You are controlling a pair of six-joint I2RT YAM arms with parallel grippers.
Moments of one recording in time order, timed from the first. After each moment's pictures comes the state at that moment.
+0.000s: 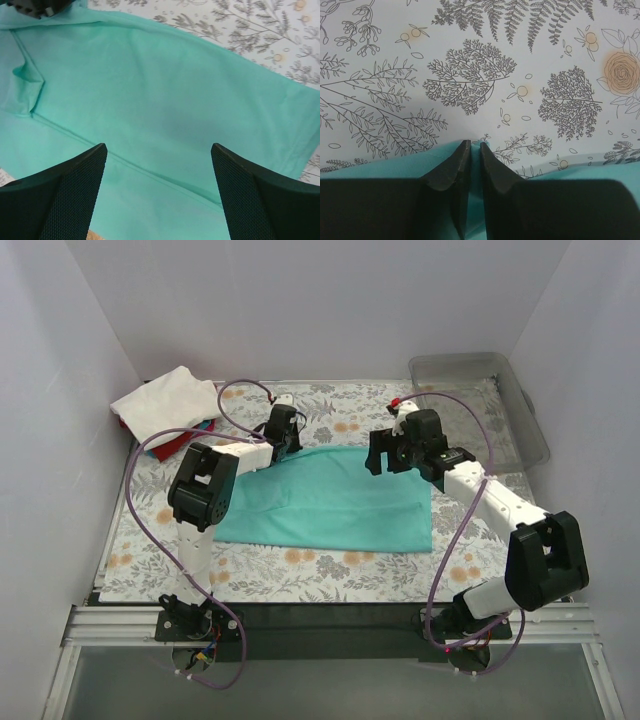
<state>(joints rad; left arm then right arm) -0.43 2.15 1.40 0.10 -0.20 -0.37 0.44 1.44 1.02 -0.25 -0.15 0.18</state>
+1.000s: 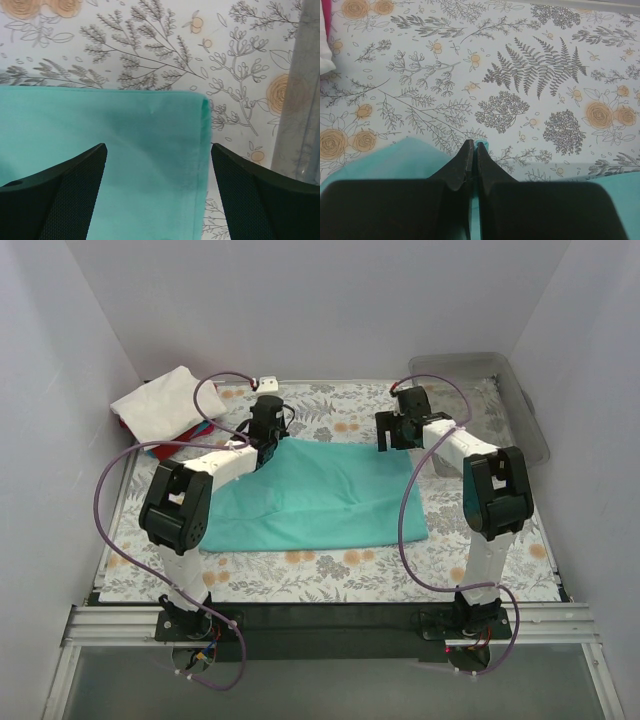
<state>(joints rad) -0.42 1.89 1.26 0.17 -0.38 -0.28 0.31 1.93 1.40 -0.35 0.05 0.12</state>
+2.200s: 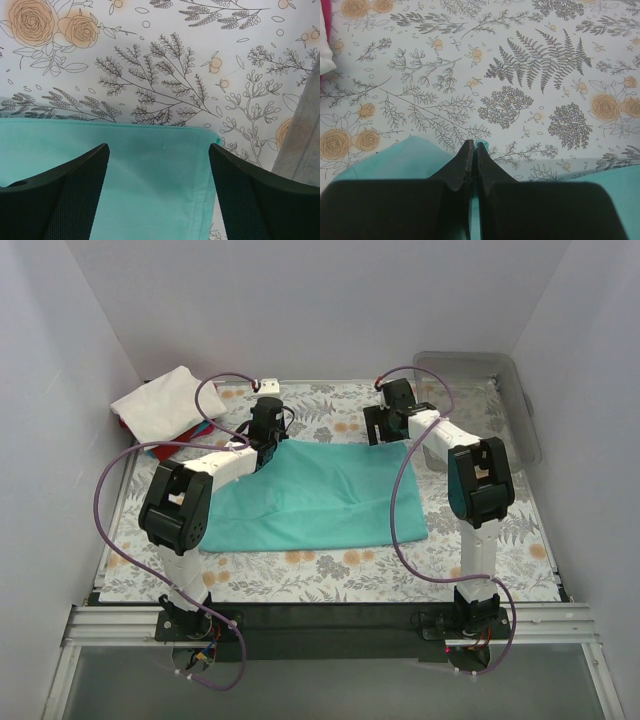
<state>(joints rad) -0.42 1.88 1.24 0.17 -0.38 -0.24 0.34 2.09 1.61 -0.42 0.08 0.07</state>
